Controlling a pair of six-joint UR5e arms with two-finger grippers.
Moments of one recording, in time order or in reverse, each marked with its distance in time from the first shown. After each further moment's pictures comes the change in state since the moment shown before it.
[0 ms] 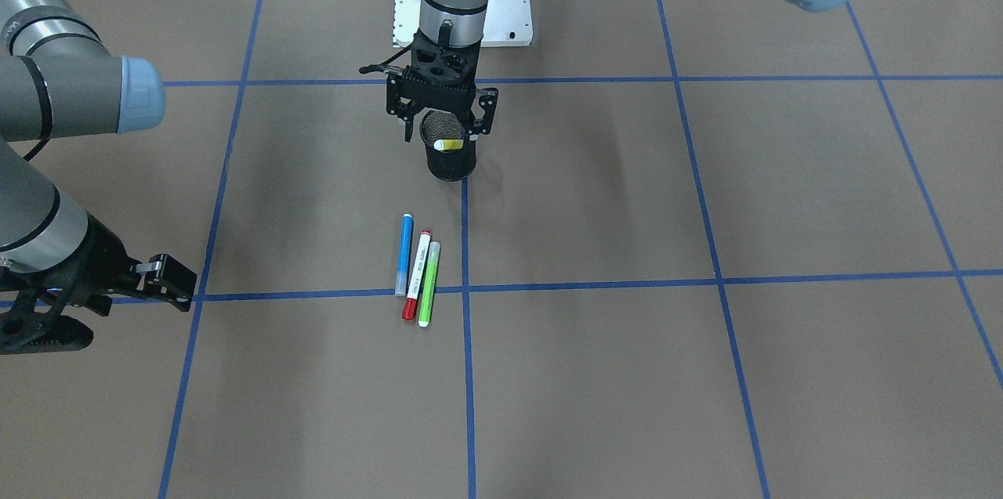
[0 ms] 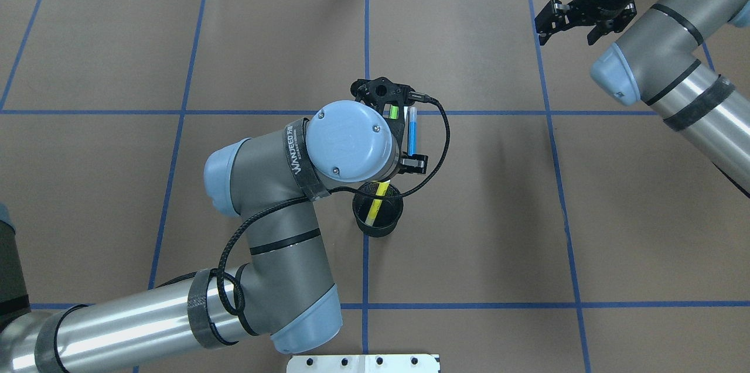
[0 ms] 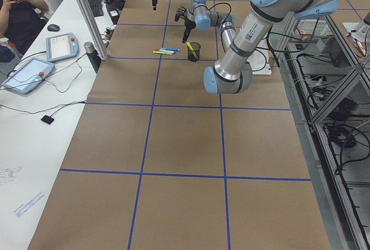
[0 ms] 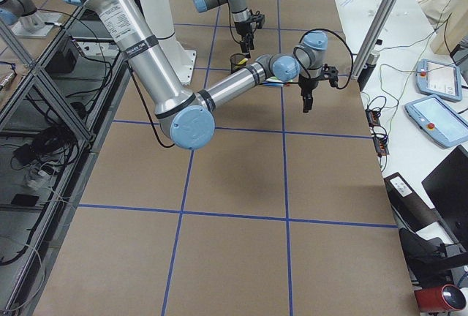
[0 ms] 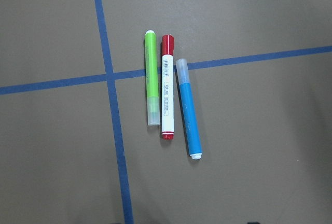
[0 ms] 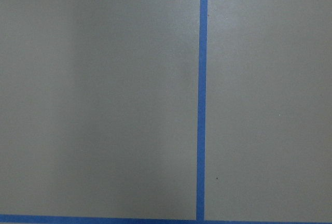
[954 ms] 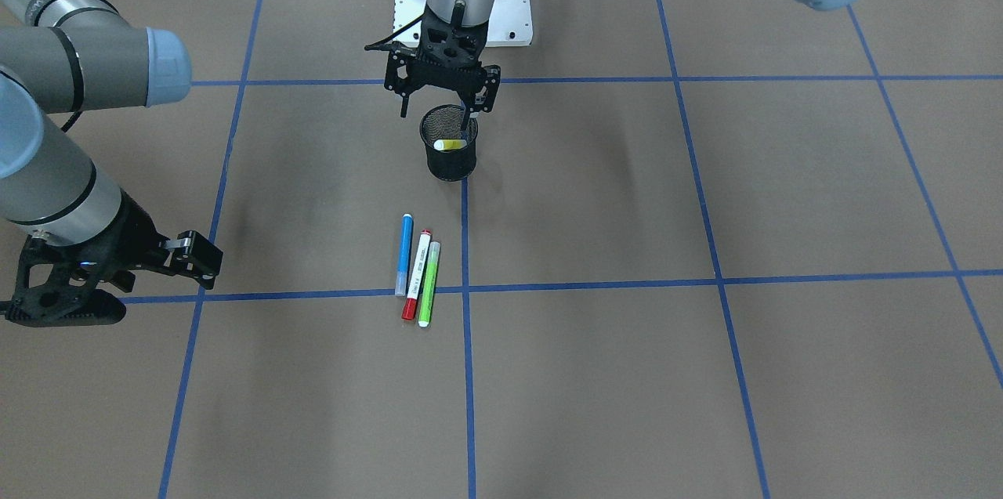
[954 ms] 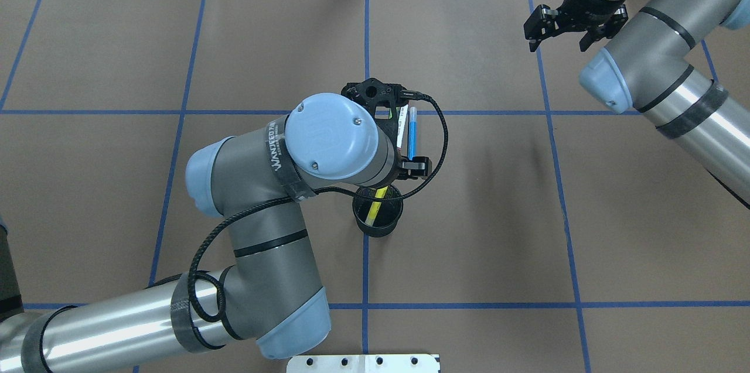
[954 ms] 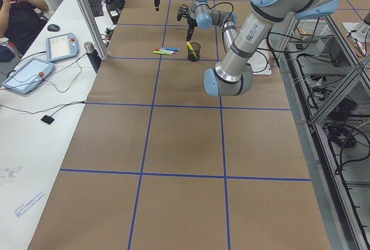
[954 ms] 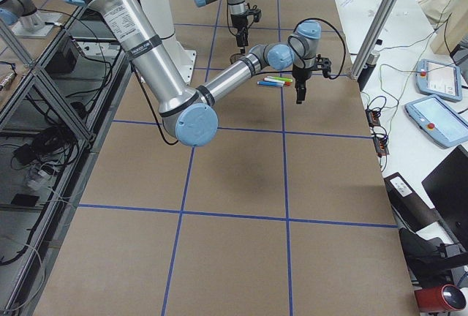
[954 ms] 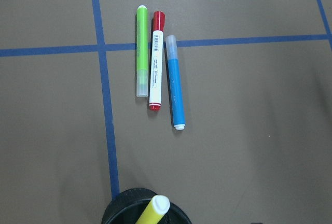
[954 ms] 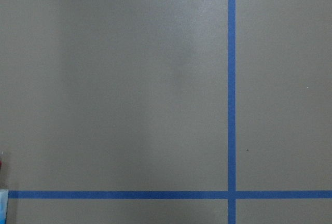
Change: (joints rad) left arm -0.011 0.005 -0.045 -0.005 -0.080 -0.102; right arm -0.020 0.006 0.067 -0.092 -0.008 0.011
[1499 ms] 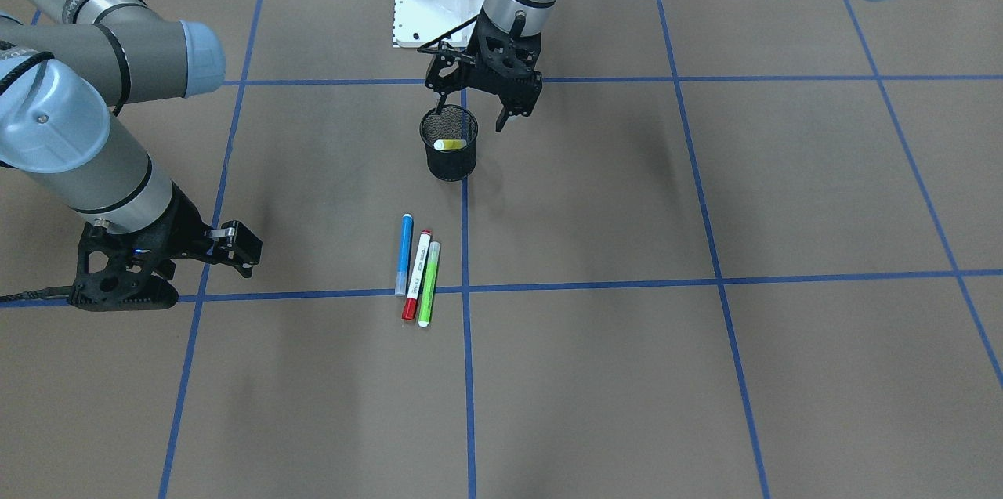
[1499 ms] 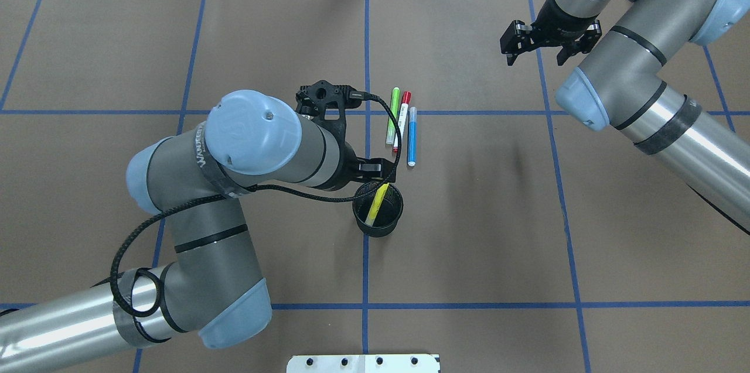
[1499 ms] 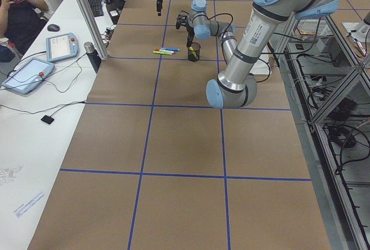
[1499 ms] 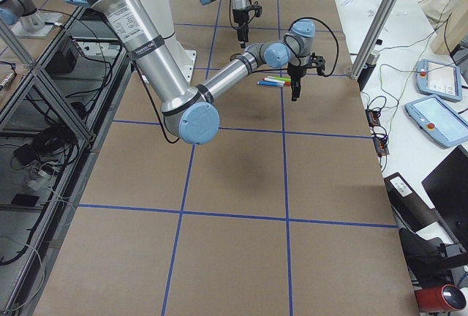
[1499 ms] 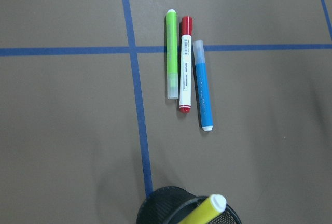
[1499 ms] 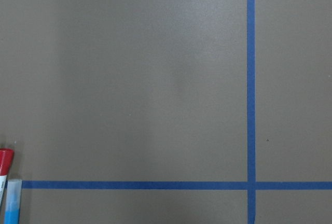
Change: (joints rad) left arm -0.025 0.142 -0.094 -0.120 -0.084 -0.001; right arm -0.068 0.021 0.013 -0.008 -0.031 0.073
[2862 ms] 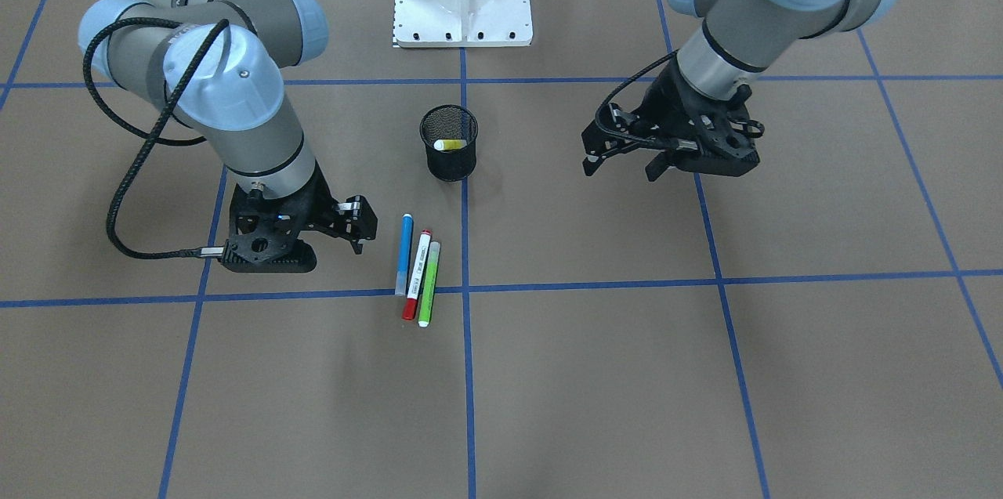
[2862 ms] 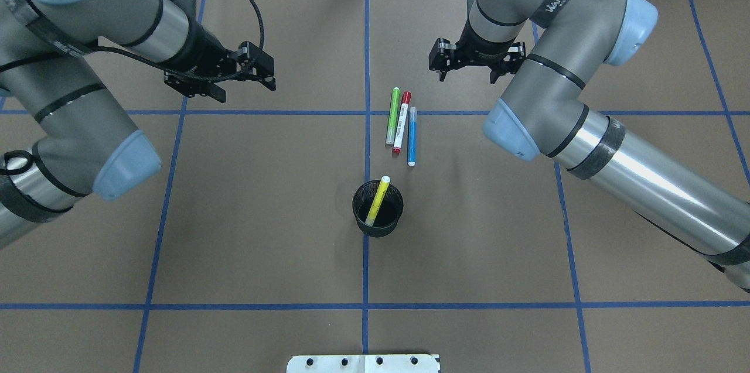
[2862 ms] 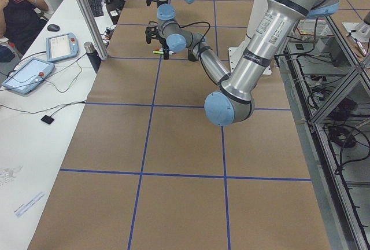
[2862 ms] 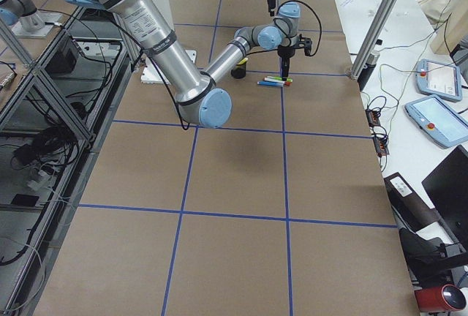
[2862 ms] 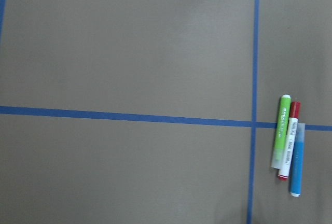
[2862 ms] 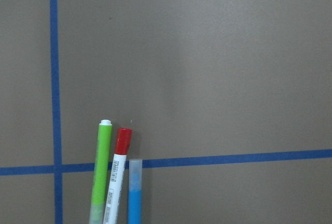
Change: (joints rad) left arm -0.378 0.167 -0.012 -0.061 -0.389 -0.008; right arm -0.133 0.116 -0.011 -0.007 -0.076 0.182
